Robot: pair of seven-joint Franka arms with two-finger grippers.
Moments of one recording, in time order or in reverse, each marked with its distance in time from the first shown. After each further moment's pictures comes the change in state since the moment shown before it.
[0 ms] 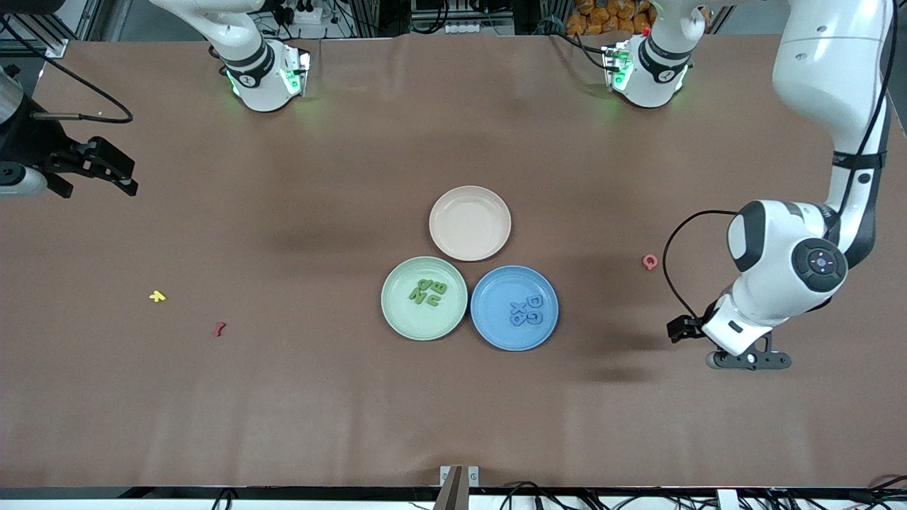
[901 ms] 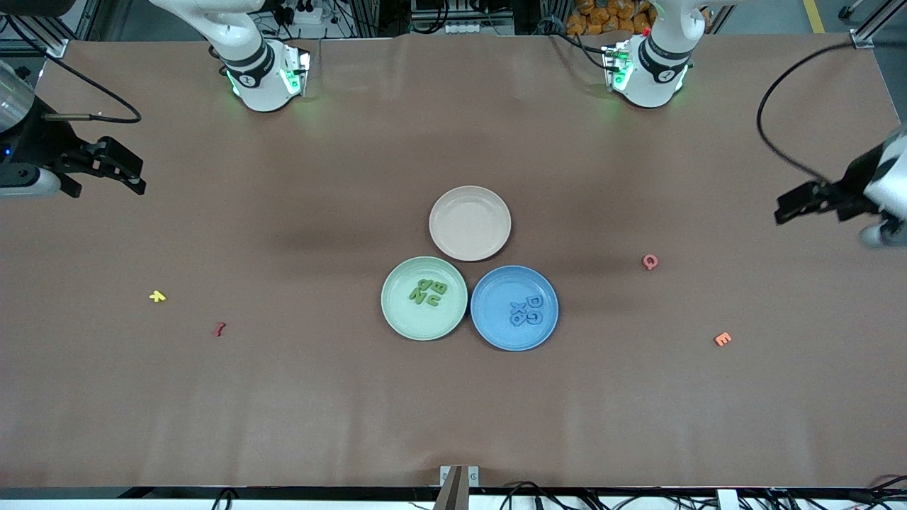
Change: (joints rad) left arm 0.017 -0.478 0.072 0.107 -0.078 -0.730 0.036; right arm 0.001 -0.001 0.013 -0.011 0.001 -0.007 -0.004
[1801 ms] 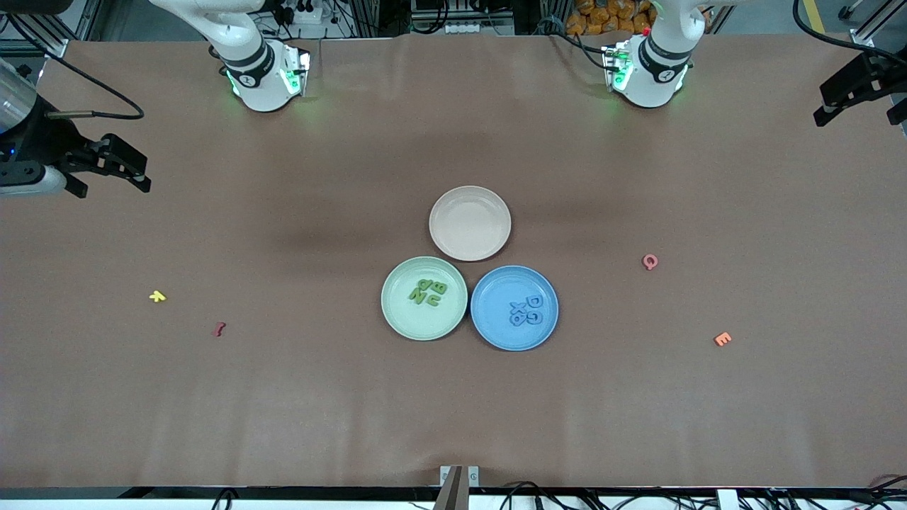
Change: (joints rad) left arm -0.036 -0.173 0.004 0.056 -0.002 -0.190 0.020; right arm 0.000 0.000 -0.002 0.000 0.028 -0.003 -0.032
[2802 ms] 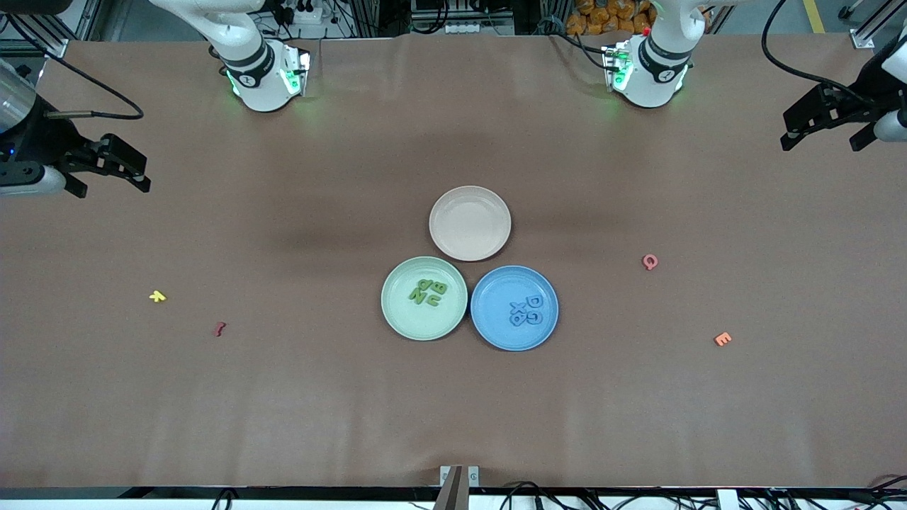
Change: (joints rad) left arm 0.015 -0.034 -0.036 -0.159 0.000 0.148 0.000; right arm 0.000 0.000 -0.001 0.000 0.000 -0.001 0.000
